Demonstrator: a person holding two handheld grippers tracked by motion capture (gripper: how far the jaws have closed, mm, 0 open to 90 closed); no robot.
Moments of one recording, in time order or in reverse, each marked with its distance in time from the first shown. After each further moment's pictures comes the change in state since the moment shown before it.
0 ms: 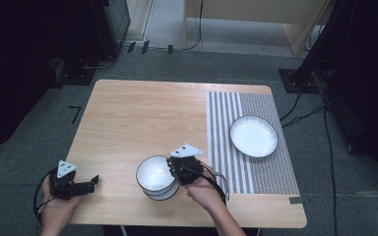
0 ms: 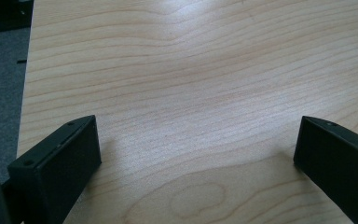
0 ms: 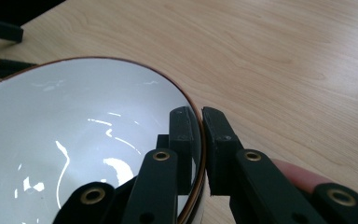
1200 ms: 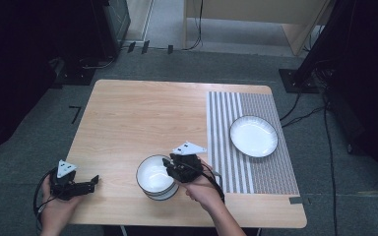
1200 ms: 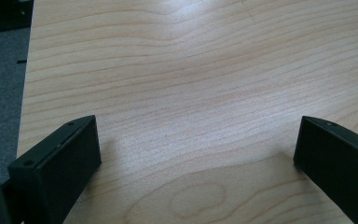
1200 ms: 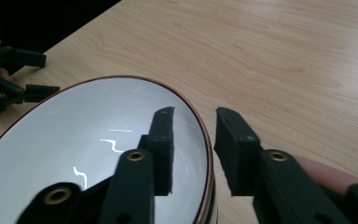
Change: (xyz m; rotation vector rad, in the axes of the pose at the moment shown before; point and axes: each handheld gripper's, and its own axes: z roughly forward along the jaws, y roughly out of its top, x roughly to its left) left arm 0.000 0.000 0.000 0.000 0.000 -0.001; right arm -0.002 0.005 0.000 -0.035 0.063 0.056
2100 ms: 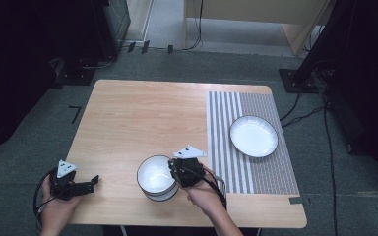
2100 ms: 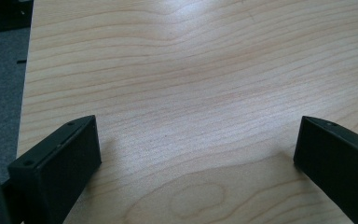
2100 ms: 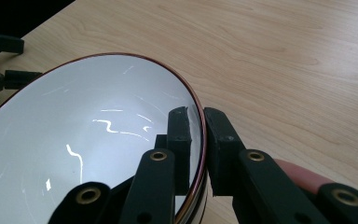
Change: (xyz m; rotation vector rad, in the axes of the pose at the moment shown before) left arm 0.000 0.000 0.000 0.000 0.000 0.000; right arm 0.005 -0.007 -0.009 0.046 -0.071 0.018
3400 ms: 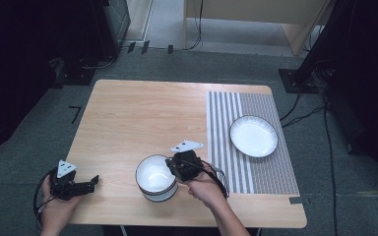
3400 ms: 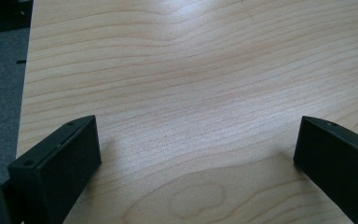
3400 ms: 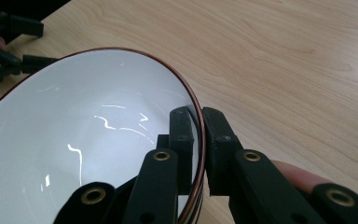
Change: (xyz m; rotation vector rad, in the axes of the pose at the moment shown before) left arm 0.000 0.000 0.000 -0.001 -0.001 -0.001; right arm -0.009 0.012 0.010 0.060 0.087 -0.052
